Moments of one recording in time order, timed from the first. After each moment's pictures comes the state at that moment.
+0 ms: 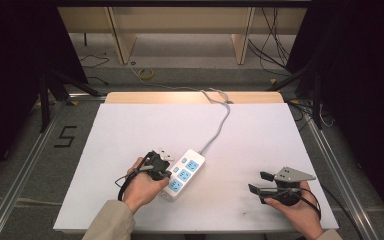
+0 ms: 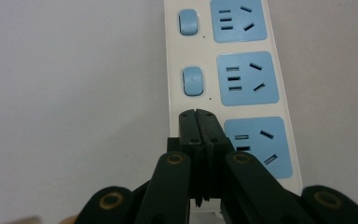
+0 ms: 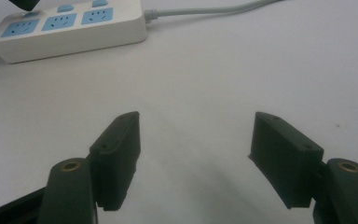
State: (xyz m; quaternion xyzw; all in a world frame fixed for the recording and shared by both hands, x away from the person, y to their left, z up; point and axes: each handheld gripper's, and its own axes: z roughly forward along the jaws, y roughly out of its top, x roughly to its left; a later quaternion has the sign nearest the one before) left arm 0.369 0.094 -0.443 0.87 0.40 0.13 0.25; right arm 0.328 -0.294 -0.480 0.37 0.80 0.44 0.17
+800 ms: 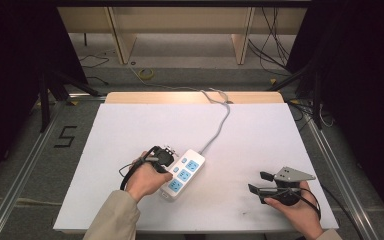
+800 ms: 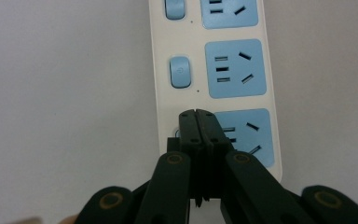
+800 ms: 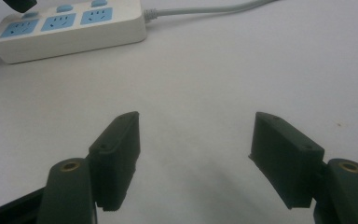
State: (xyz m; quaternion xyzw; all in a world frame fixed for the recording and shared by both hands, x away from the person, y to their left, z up) left arm 0.386 0.083 -0.430 0.89 0.41 0.07 0.19; right arm 0.329 -0.293 -0.480 0.37 0.80 0.44 0.17
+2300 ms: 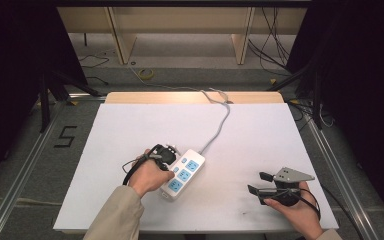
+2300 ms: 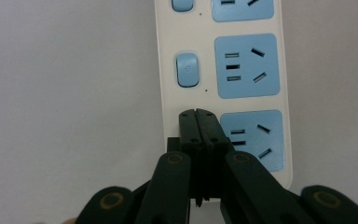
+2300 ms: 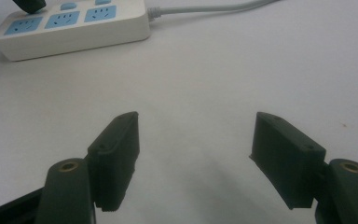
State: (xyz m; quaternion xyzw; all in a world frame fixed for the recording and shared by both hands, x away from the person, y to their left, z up) left arm 0.395 0.078 -0.433 0.90 0.41 0.06 0.15; right arm 0.328 -0.292 -0.481 0.37 0.80 0.44 0.17
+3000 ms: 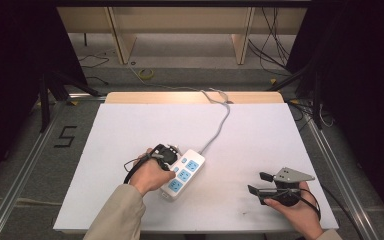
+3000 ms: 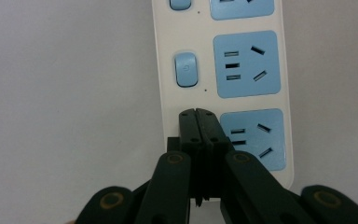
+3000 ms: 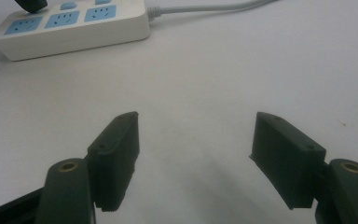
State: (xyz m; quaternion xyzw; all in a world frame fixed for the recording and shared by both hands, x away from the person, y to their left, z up) left arm 0.395 0.074 -0.432 0.90 0.40 0.07 0.14; right arm 0.328 -0.292 -0.481 0.37 0.80 0.44 0.16
